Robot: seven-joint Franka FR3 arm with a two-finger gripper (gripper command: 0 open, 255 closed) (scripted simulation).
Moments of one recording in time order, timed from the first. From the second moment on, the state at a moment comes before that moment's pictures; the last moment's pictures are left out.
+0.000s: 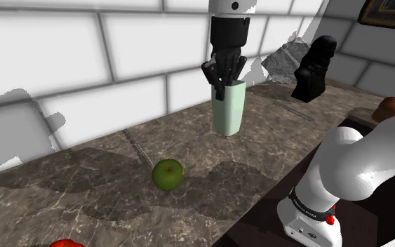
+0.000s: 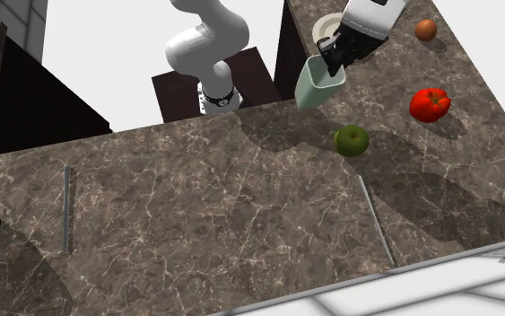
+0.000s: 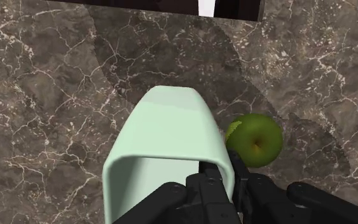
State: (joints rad) arm 0.17 -0.53 0.29 -2.01 0.16 1.44 0.51
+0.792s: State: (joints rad) arm 0.21 -0.33 0.56 -1.80 0.21 1.46 0.83
